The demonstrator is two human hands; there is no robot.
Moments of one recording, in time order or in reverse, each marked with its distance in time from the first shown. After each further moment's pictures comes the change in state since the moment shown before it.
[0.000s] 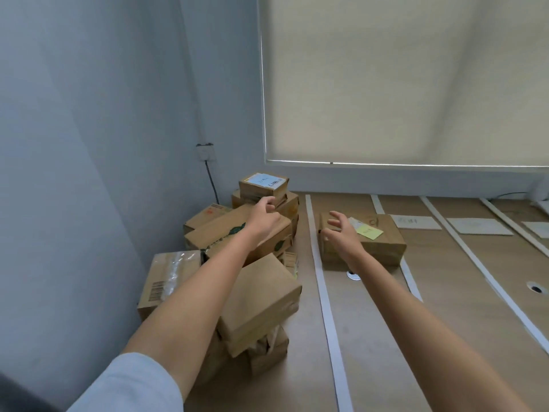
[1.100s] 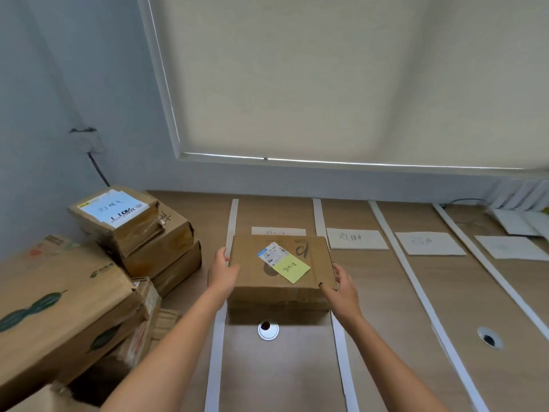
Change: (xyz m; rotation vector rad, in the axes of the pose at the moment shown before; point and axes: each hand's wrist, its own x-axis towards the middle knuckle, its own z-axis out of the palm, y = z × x) left_hand 0.211 -0.054 0.278 0.000 0.091 -0.340; right_hand 0.198 0.212 -0.192 -0.141 0.147 0.246
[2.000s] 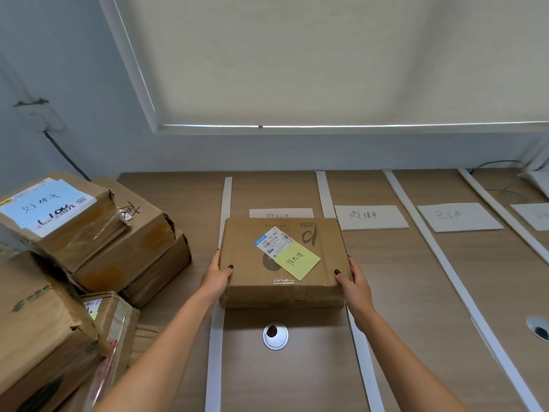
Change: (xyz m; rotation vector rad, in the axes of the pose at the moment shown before) left_hand 0.094 -0.069 0.032 -0.115 -0.174 -0.165; right_hand 0.082 0.076 0.042 0.320 0.022 0.193
